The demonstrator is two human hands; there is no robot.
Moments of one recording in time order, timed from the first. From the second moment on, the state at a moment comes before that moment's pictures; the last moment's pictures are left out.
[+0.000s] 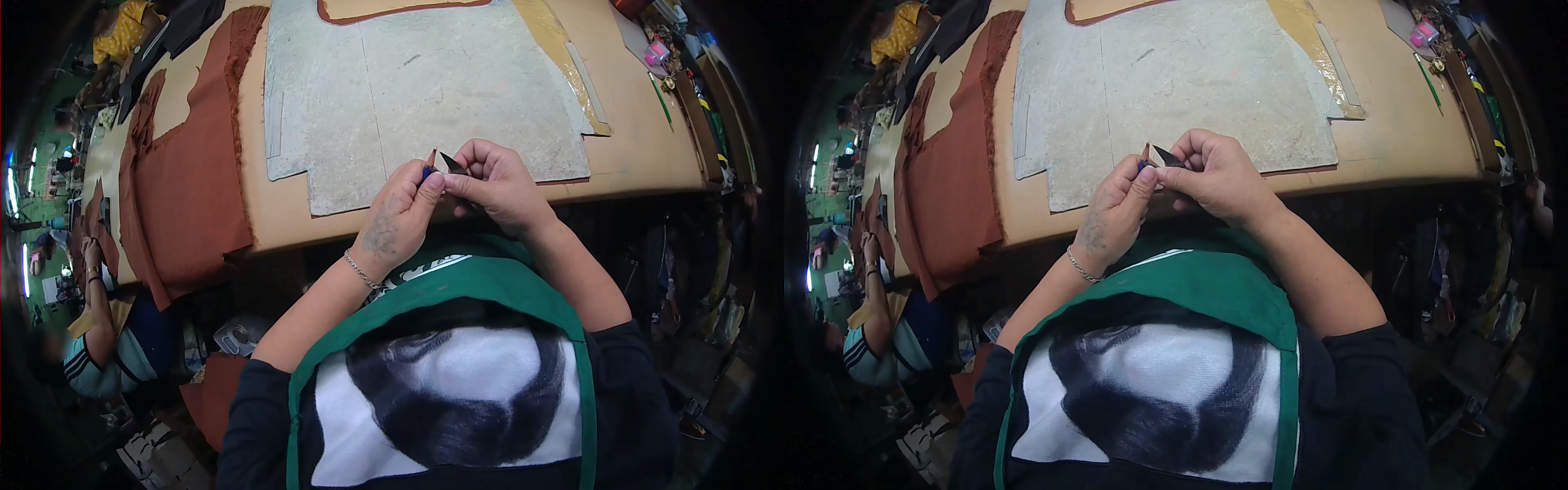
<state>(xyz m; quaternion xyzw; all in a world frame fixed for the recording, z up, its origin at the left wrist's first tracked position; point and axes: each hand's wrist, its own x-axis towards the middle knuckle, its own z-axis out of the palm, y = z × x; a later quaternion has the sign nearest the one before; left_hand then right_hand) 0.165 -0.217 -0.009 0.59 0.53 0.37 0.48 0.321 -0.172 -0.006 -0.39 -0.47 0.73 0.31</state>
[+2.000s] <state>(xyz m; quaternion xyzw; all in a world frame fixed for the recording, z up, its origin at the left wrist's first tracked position) 0.166 -0.215 -0.003 0.47 0.53 0.41 0.57 0.319 -0.174 -0.007 -0.40 -0.49 0.70 0.33</state>
